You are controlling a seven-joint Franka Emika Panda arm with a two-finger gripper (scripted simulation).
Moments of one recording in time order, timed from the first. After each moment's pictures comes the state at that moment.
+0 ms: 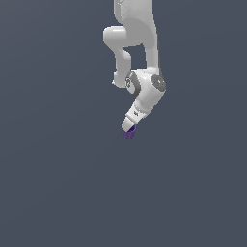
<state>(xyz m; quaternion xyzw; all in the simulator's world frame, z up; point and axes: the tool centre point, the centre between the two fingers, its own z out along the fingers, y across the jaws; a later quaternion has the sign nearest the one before) -0.127 0.043 0.071 0.88 0.45 -0.11 0.12</state>
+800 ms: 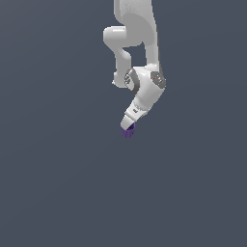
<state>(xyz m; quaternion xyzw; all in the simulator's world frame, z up) -0.128 0.039 0.085 0.88 0.45 -0.11 0.12</state>
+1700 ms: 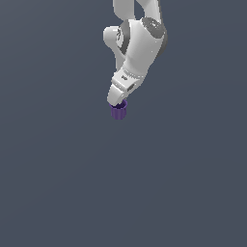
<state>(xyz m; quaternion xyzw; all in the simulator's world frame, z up) -0.128 -0.007 0.236 0.88 0.45 -0.11 0.11</state>
